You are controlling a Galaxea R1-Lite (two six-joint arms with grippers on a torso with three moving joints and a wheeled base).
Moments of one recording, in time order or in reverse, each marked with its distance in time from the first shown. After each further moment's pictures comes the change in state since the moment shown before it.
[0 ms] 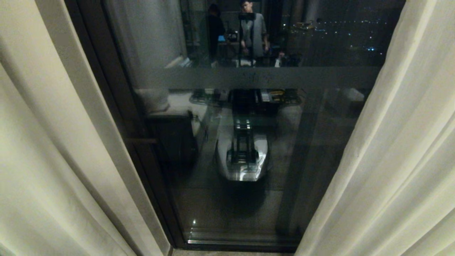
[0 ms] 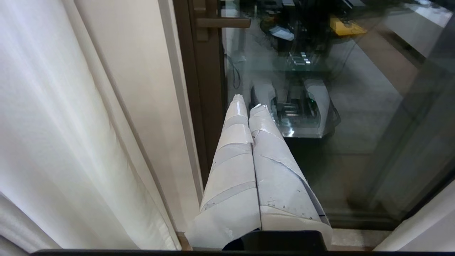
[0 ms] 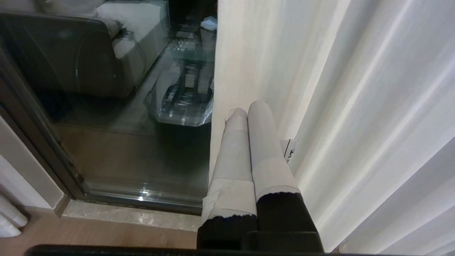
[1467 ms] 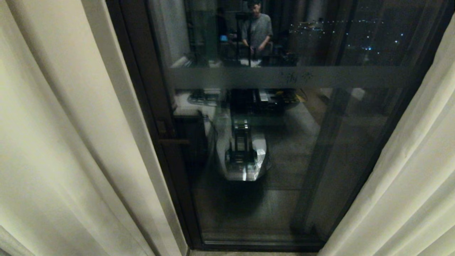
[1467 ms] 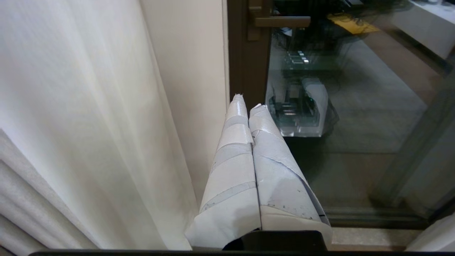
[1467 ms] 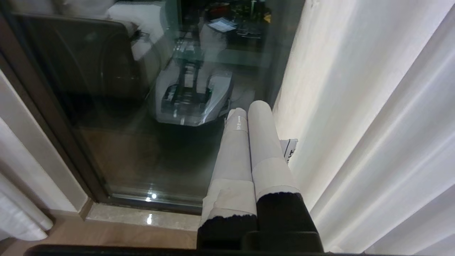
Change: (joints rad) left arm -0.001 0.000 0.000 0.000 -0.003 0.007; right arm -0.001 0.000 0.000 0.001 0.000 0.000
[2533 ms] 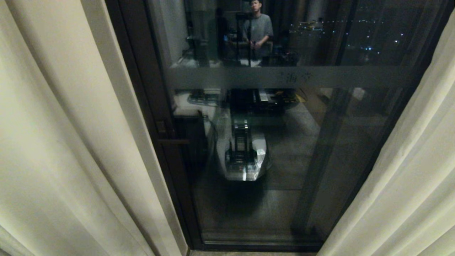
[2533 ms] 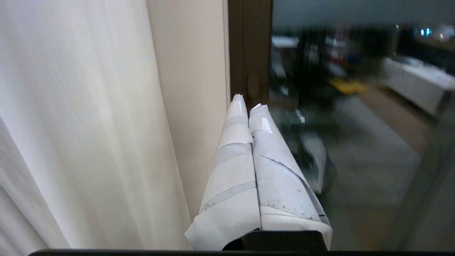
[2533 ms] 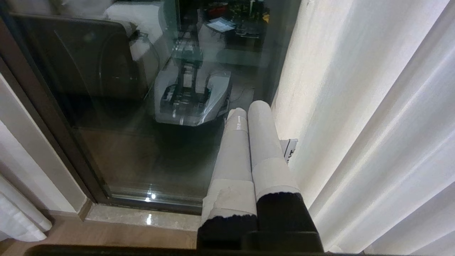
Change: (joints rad) left arm 0.001 0.123 -0.316 -0.012 0.011 0.008; right arm 0.001 0.000 0.000 0.000 0.000 0.000
